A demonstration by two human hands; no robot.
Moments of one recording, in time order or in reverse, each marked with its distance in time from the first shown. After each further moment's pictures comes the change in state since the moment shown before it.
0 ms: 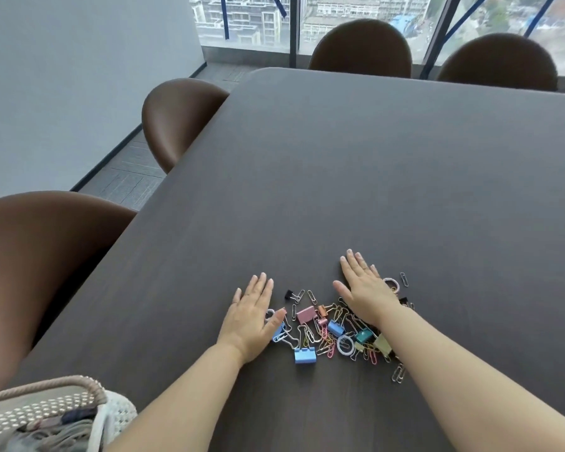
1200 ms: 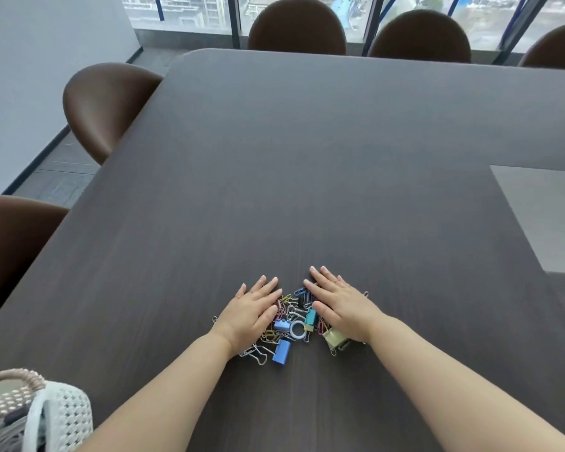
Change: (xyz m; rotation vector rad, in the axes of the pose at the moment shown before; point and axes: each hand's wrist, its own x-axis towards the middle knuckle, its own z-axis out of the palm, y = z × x) left_hand -0.019 0.070 0.022 -0.080 -0.189 0.326; right_hand -0.105 0.037 0.026 0.053 -0.042 -0.174
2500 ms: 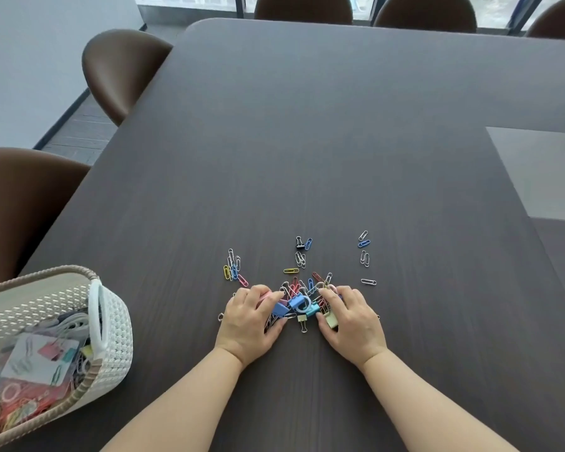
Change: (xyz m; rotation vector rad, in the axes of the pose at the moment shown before) left_hand -0.113 0.016 0.088 0.204 0.560 0.088; right_hand -0.106 -0.062 0.110 -0.071 0.654 0.075
